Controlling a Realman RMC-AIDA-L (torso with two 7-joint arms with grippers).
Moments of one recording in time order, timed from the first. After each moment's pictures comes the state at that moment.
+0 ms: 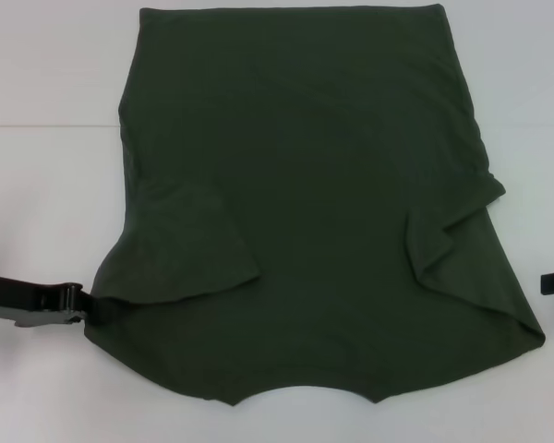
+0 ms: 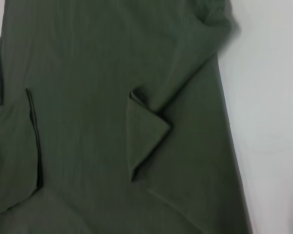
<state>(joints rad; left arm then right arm) -0.60 -1.95 0.70 0.65 2.43 1.42 -2.40 0.59 1.84 -0.59 -0.67 -2.45 -1.54 2.54</state>
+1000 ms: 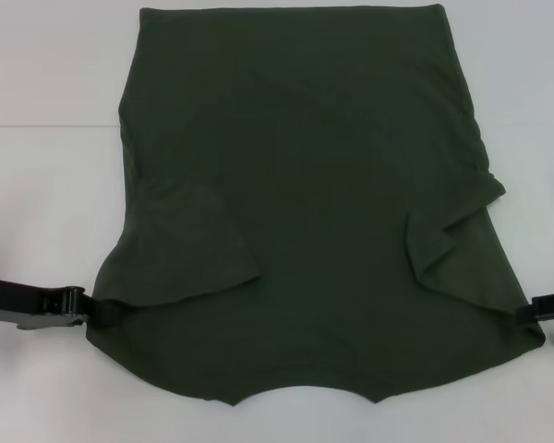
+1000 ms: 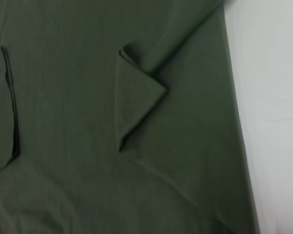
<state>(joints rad) -0.60 -1.95 0.70 0.65 2.43 1.41 -2.38 0.60 1.86 -0.71 -0.62 -2.46 -1.48 2.54</state>
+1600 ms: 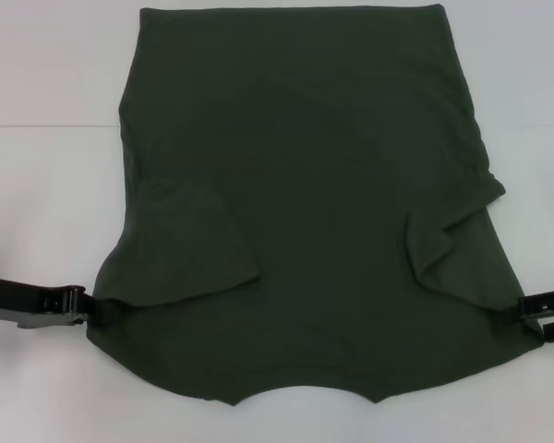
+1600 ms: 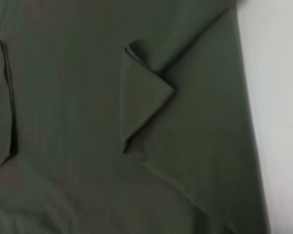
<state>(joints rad) -0.60 -1.95 0.70 0.64 2.43 1.41 -2.38 0.62 1.89 -0.71 -0.62 -2.48 -1.46 2.53</state>
